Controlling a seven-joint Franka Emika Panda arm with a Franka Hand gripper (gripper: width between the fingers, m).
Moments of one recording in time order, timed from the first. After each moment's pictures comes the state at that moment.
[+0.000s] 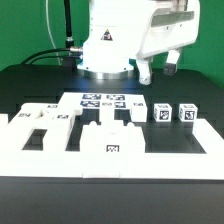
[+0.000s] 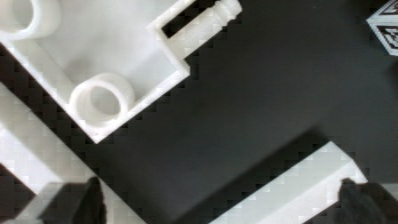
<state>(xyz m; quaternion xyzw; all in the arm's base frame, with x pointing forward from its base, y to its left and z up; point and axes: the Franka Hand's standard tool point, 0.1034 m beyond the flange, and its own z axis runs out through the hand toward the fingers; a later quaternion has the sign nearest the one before) 0.566 0.056 0.116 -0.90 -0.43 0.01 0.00</state>
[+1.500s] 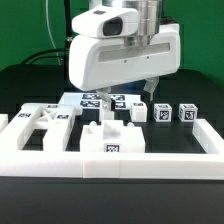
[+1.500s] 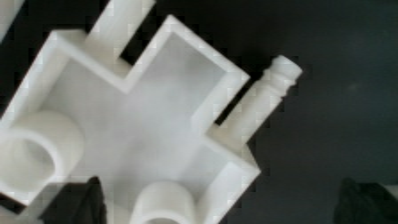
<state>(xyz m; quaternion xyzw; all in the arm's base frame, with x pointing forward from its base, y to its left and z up) 0.563 0.014 0.065 -0.98 -0.20 0.01 0.01</state>
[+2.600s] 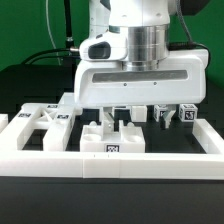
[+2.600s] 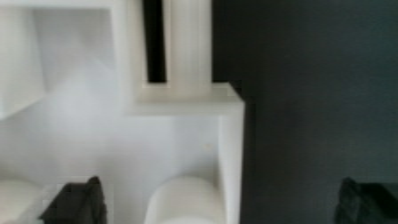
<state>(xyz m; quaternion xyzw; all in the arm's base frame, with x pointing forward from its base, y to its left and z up) 0.590 0.023 0.032 -1.00 0.00 0.00 0.03</state>
